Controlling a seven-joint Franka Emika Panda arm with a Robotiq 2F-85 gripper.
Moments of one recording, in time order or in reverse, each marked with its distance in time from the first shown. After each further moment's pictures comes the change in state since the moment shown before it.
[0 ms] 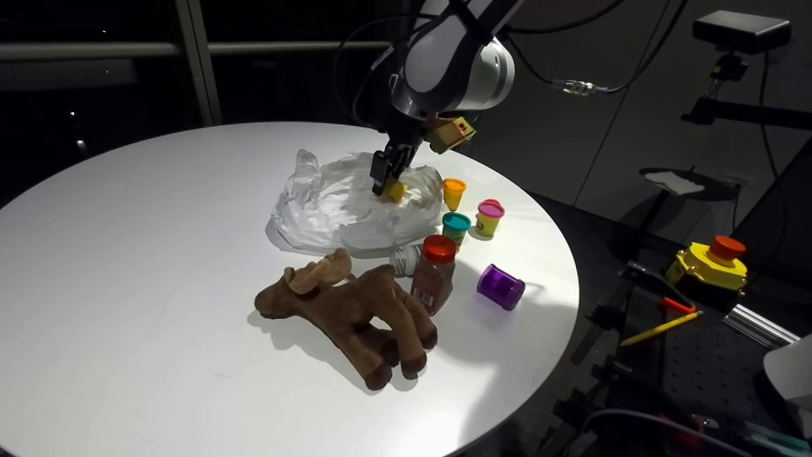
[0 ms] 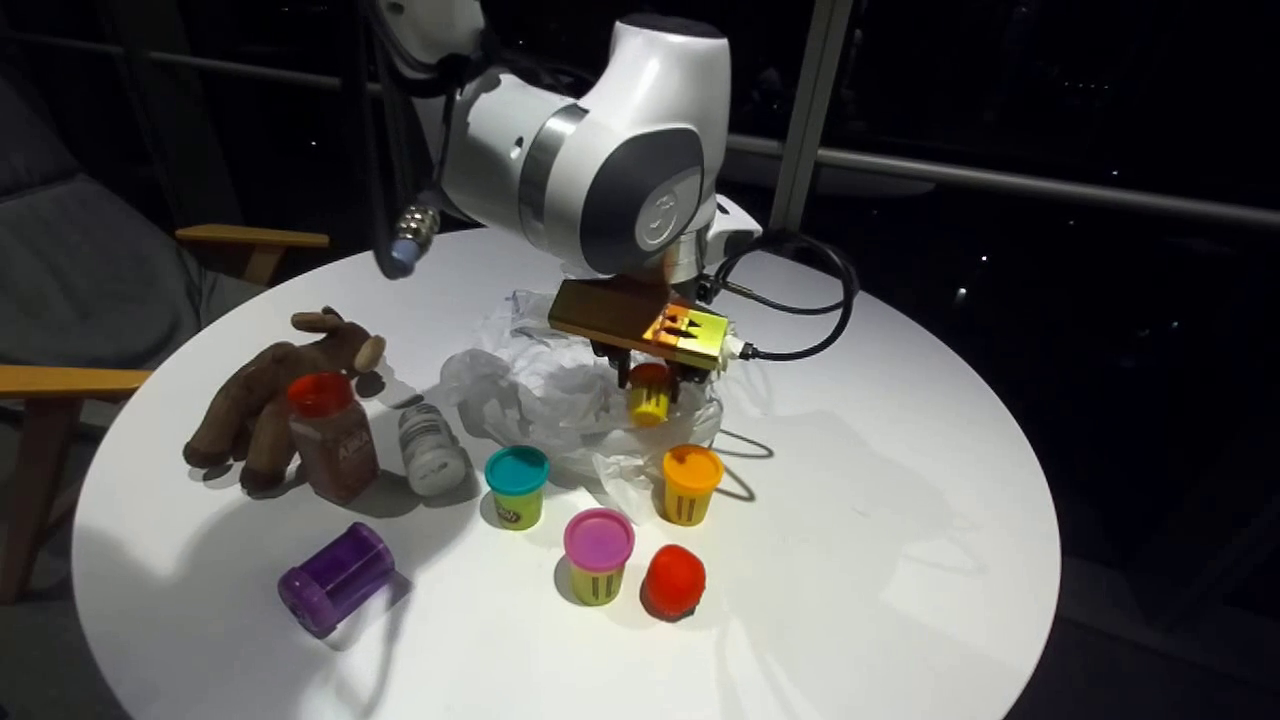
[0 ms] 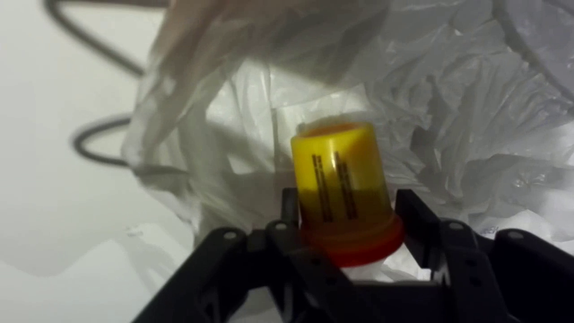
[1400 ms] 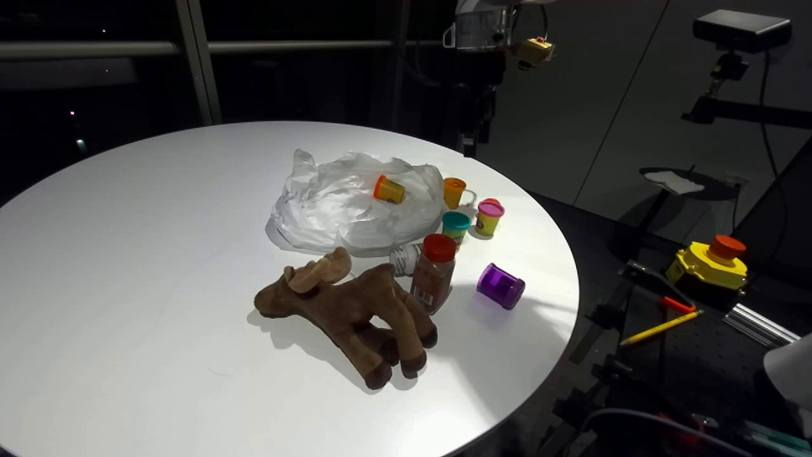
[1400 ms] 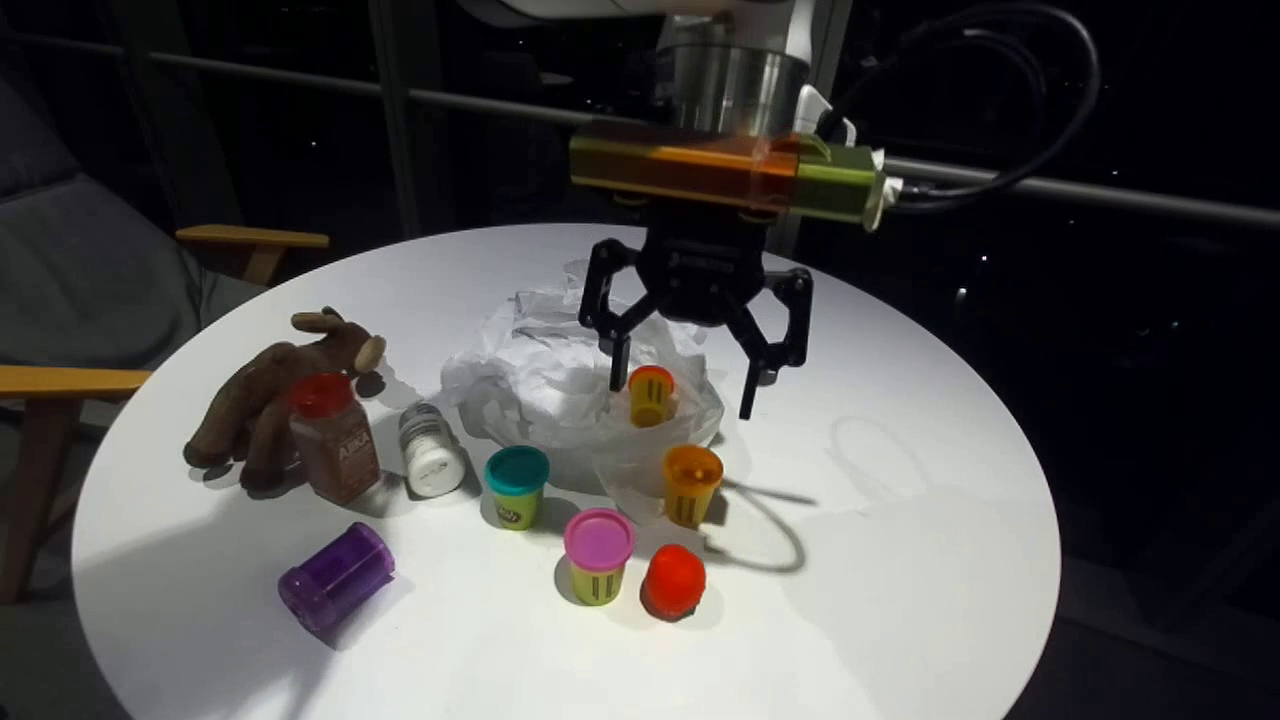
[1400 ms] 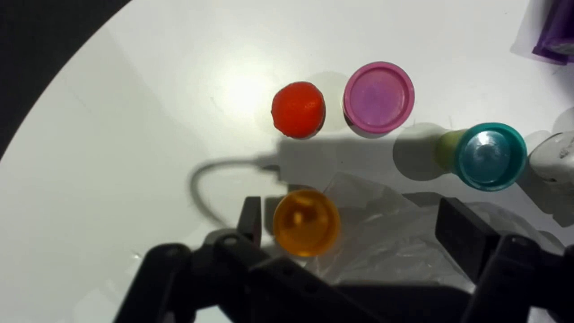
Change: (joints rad) arm 0.006 -0.360 -0.133 -0.159 -0.144 -0.607 -0.038
